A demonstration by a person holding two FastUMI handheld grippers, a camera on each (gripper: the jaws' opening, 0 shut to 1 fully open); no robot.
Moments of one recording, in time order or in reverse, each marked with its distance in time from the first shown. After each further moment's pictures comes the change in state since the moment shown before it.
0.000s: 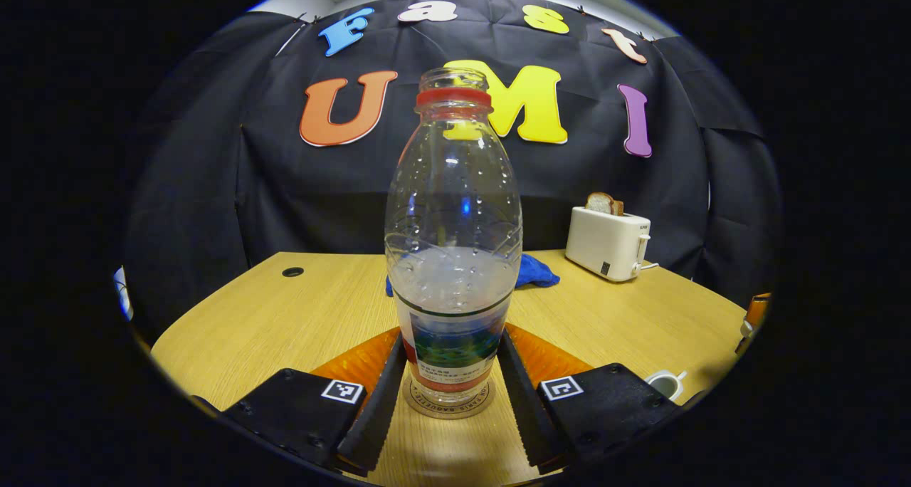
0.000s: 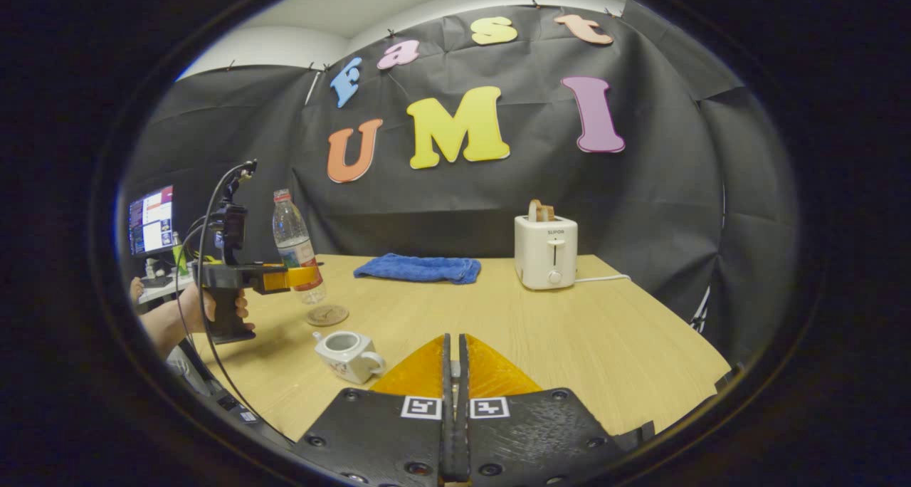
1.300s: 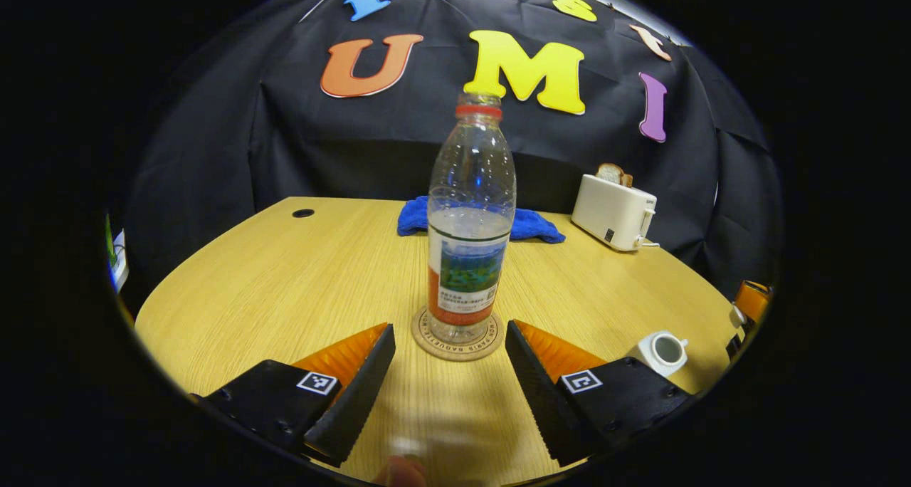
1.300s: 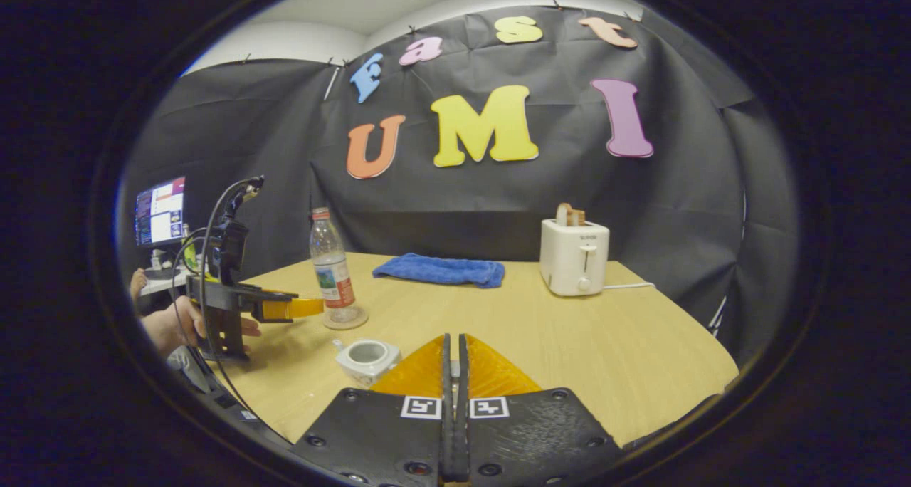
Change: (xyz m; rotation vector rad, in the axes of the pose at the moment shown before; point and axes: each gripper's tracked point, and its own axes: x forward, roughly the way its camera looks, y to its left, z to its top) left arm -0.056 0.014 -0.045 -0.113 0.138 0.028; right arm 0.025 0.060 0.013 -0.053 -0.023 0.099
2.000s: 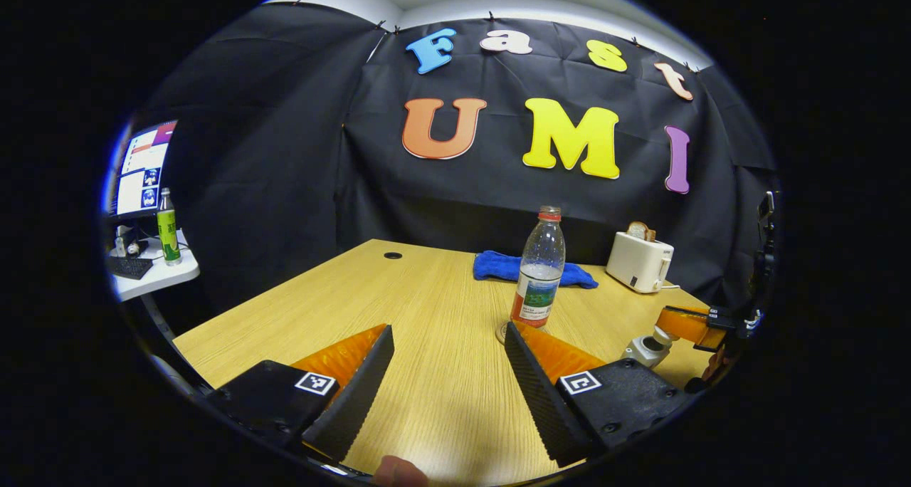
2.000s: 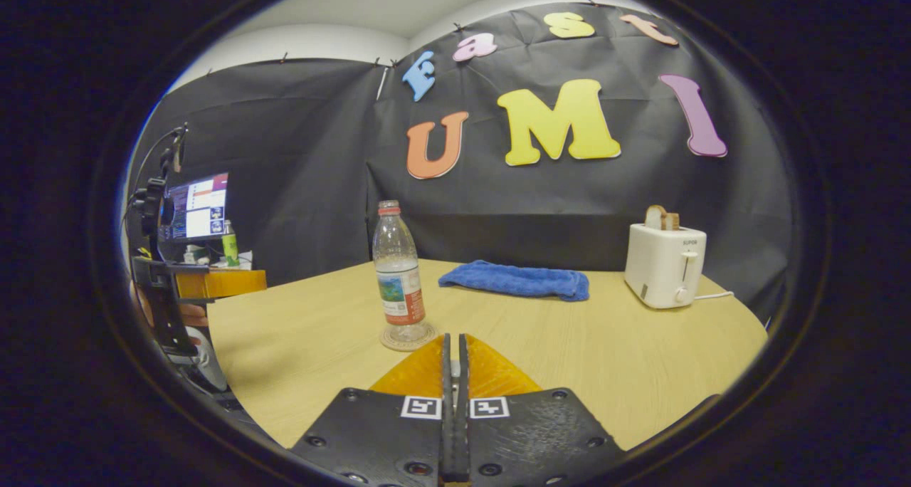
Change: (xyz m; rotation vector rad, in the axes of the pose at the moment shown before) left arm -0.124 0.075 0.030 -0.030 -0.223 0.200; right arm 0.070 0.084 -0.011 -0.031 -0.020 0.203
